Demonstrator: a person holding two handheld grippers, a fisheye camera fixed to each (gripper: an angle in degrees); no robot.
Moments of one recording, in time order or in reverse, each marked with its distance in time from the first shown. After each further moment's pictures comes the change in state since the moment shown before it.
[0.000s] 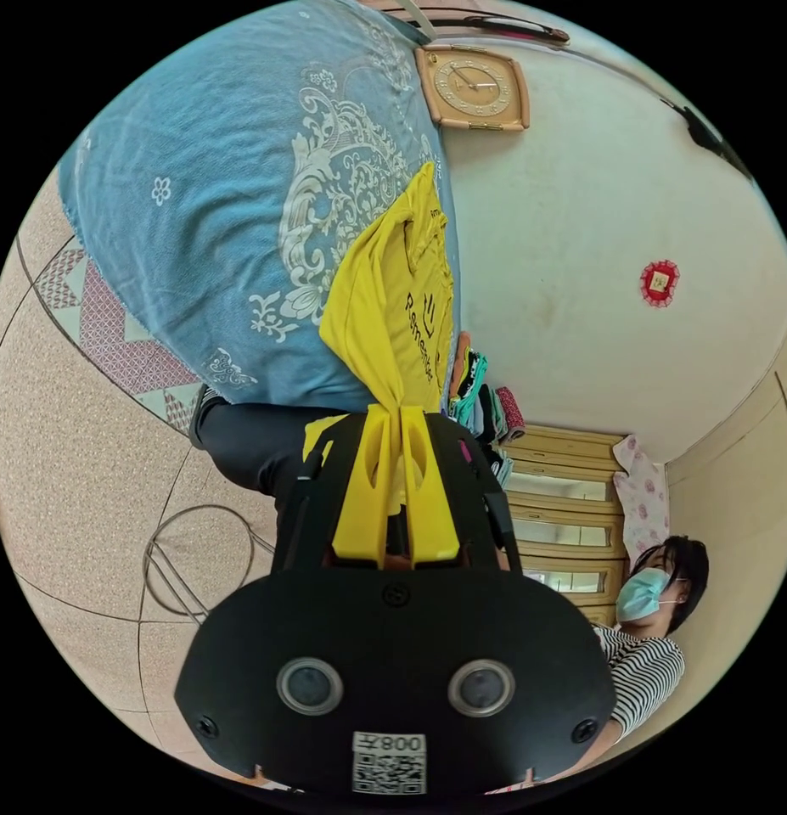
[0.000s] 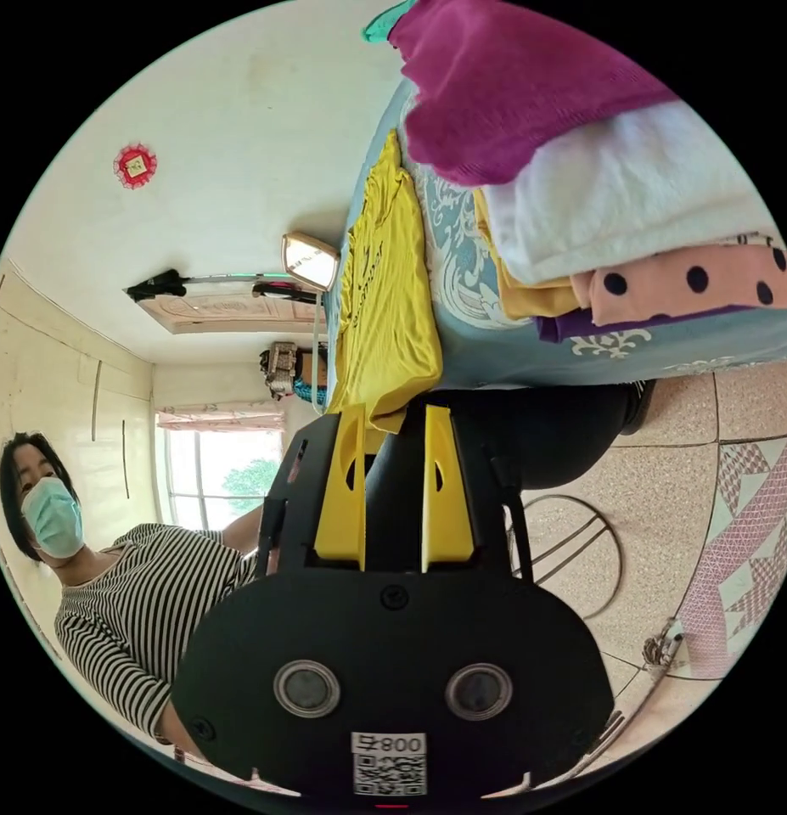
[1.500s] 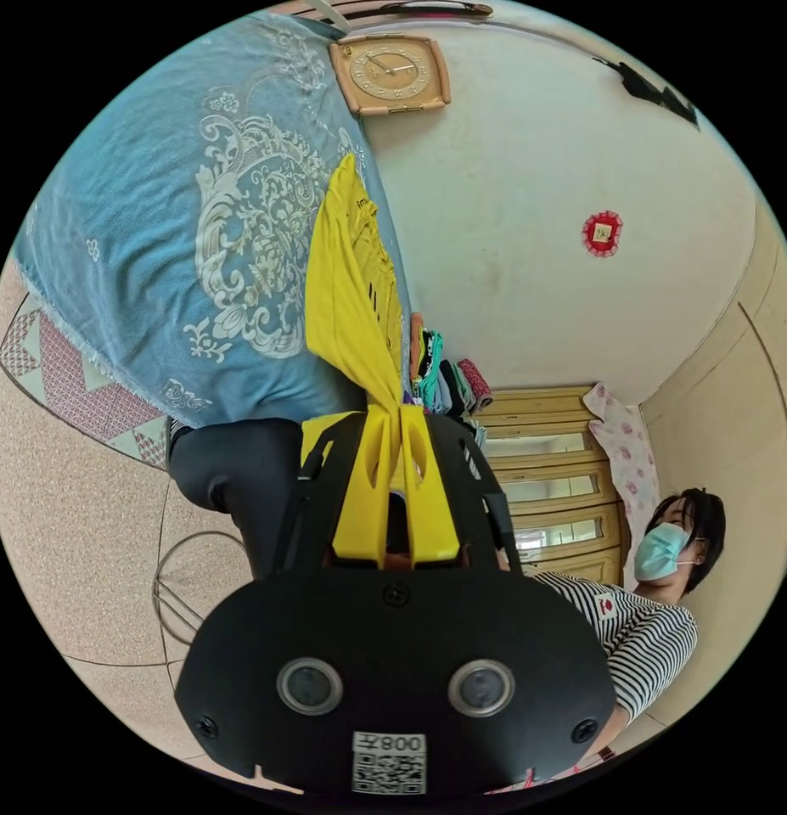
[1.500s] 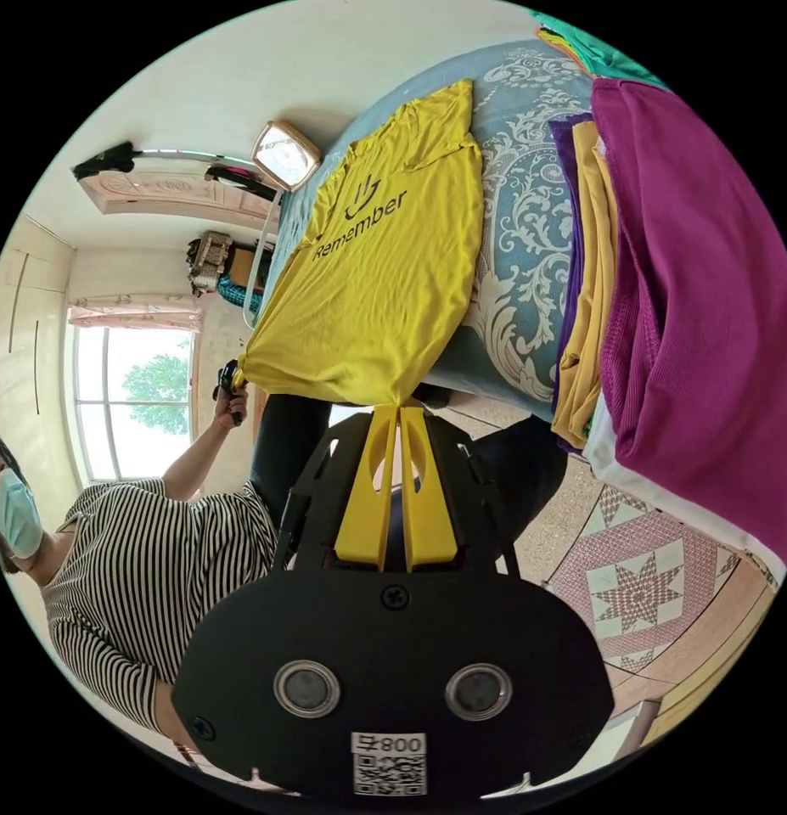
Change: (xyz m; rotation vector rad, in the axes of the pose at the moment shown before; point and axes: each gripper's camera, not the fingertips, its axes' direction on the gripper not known) left arm 0.032 -0.034 -0.031 -0.038 0.106 0.189; right arm -0.106 -0.091 0.030 -0.303 0.383 -0.196
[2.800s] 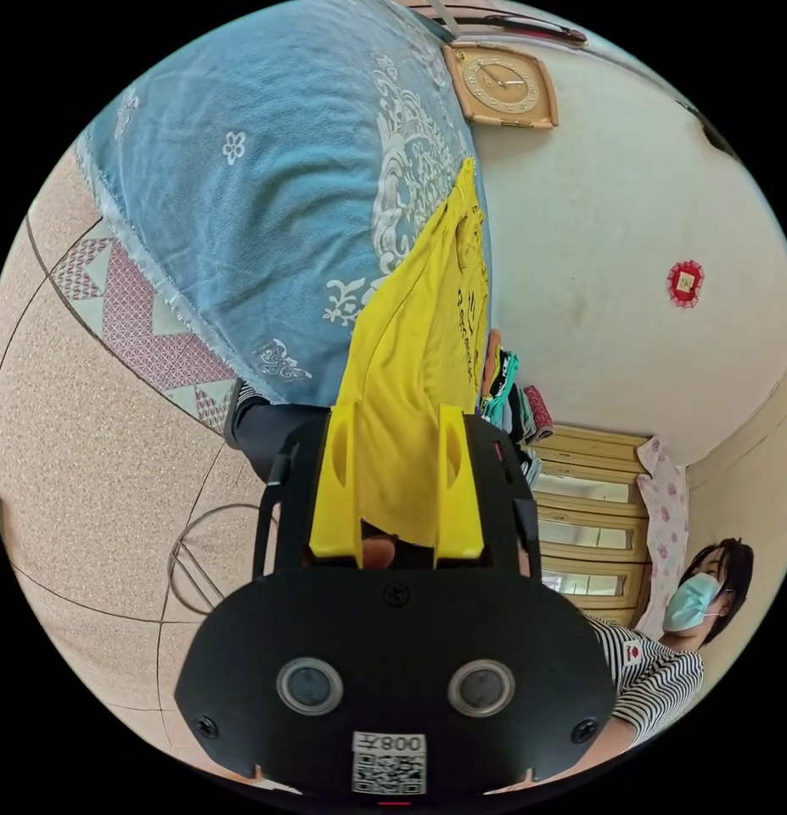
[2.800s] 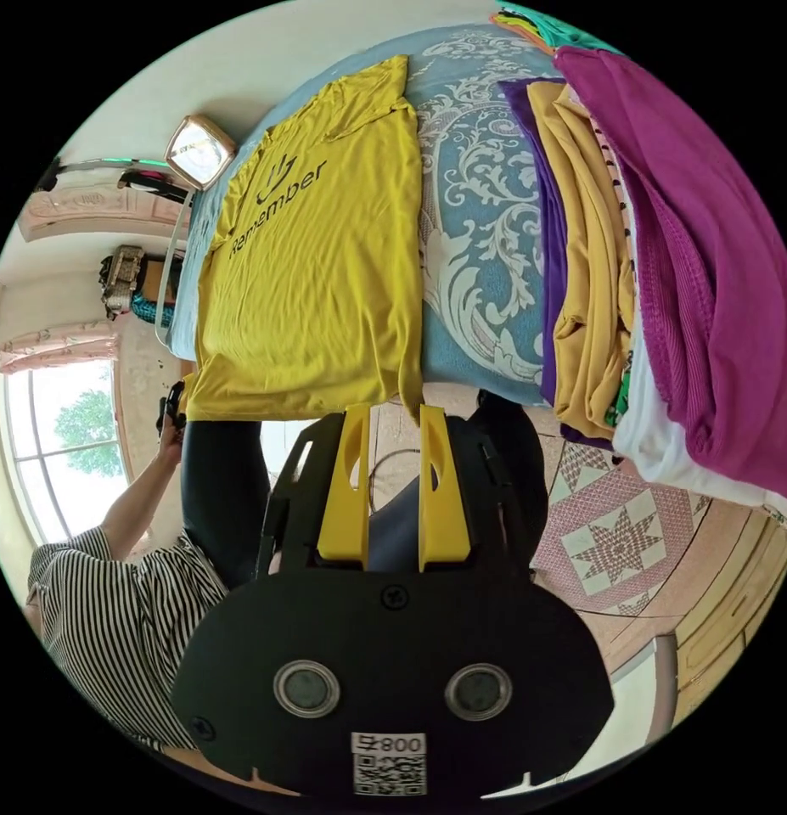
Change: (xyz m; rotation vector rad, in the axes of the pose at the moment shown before) left arm -0.029 -0.089 0.060 0.013 -0.191 -0.196; right arm -0.067 -0.100 0.140 -0.016 0.261 0.158
